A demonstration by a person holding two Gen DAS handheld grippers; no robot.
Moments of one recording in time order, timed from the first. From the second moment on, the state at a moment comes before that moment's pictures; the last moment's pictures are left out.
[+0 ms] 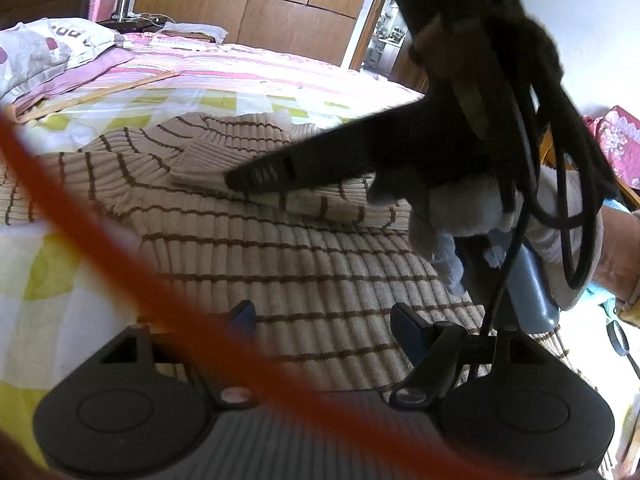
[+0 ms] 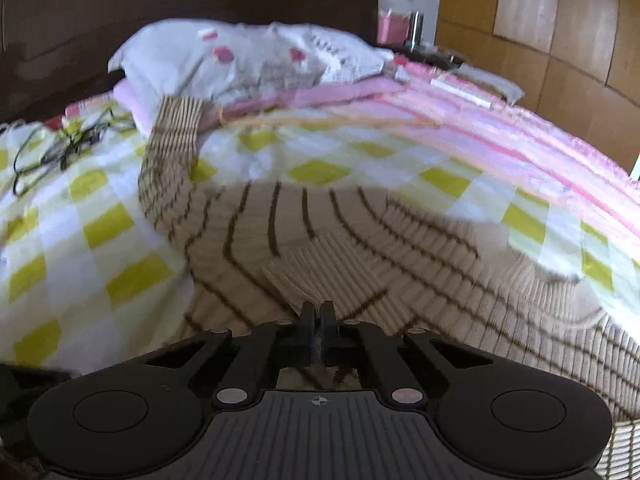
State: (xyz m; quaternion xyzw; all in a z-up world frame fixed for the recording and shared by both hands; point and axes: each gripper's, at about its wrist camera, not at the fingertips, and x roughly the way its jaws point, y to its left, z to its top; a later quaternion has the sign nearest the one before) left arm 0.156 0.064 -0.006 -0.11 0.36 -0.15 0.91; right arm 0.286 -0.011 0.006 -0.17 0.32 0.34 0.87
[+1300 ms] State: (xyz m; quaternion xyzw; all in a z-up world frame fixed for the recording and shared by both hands) left arm 0.170 0.112 0.020 -0.07 0.32 0.08 0.94; right arm 0.214 -0.223 -0.017 0.05 0.36 0.17 0.92
